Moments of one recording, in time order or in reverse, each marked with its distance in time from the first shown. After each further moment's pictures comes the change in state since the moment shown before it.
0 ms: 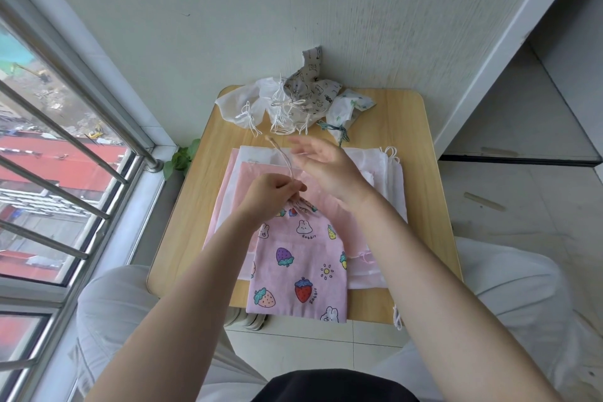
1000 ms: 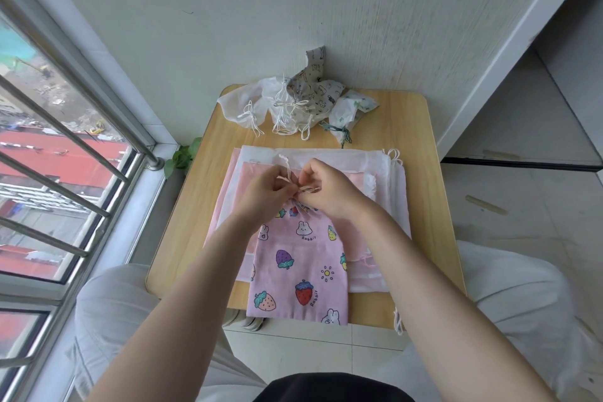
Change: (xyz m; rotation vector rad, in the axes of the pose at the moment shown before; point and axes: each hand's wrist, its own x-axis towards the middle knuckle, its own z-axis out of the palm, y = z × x) left_hand 0.002 -0.013 -0.003 -0.219 -0.017 0.012; right_hand -0.001 0.032 0.000 -0.411 -0.086 0.044
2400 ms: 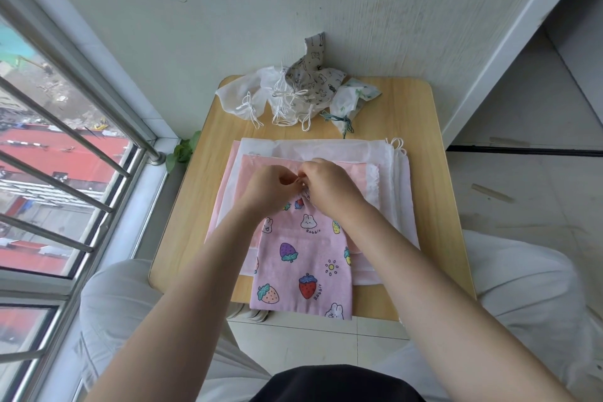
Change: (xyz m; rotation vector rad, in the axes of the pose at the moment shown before) left_hand 0.004 0.011 0.006 0.506 0.041 0.008; right_hand 0.006 0.001 0.015 -0.580 0.105 -0.148
